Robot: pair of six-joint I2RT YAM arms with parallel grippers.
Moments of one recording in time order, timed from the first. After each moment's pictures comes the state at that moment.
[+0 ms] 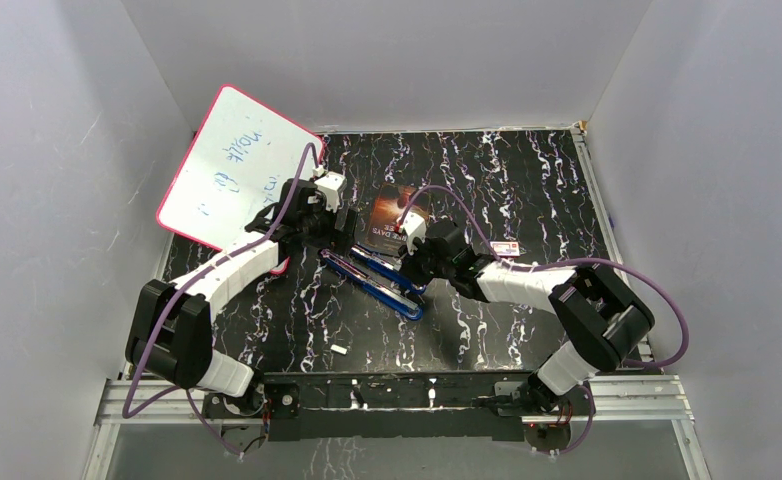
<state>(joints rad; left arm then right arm) -0.42 1.44 0.95 -0.26 0.14 -0.01 0.77 1.55 0.72 0.22 -0.19 -0.03</state>
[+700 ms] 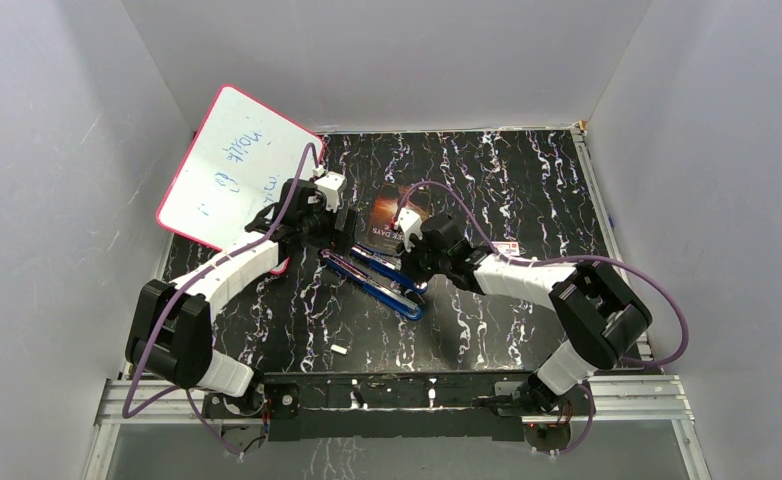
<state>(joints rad) -0.42 1.44 0.95 -0.26 0.14 -0.01 0.77 1.56 0.79 0.08 -0.18 -0.06</state>
